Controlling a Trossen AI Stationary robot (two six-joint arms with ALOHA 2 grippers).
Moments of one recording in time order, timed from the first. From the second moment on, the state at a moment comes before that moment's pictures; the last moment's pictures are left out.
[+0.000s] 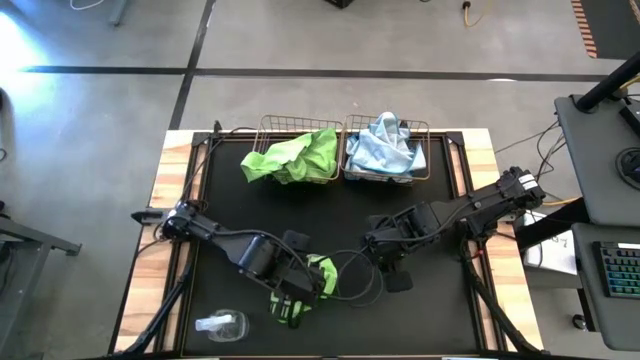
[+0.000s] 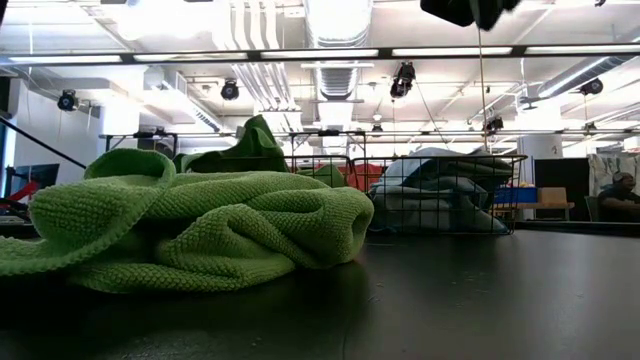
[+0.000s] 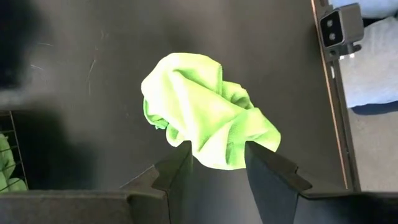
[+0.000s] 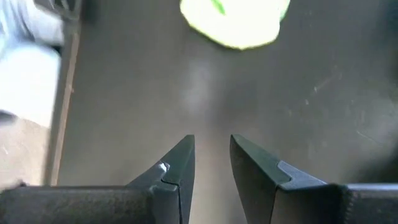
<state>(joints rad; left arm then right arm) -0.48 2.06 2.33 -1.57 -0.12 -0.23 0.34 1.64 1.57 -1.14 -0.10 0.15</state>
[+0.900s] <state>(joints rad) -0.49 2.03 2.33 -1.57 -0.15 -0.25 0.27 1.40 1.57 -1.17 0.15 0.11</state>
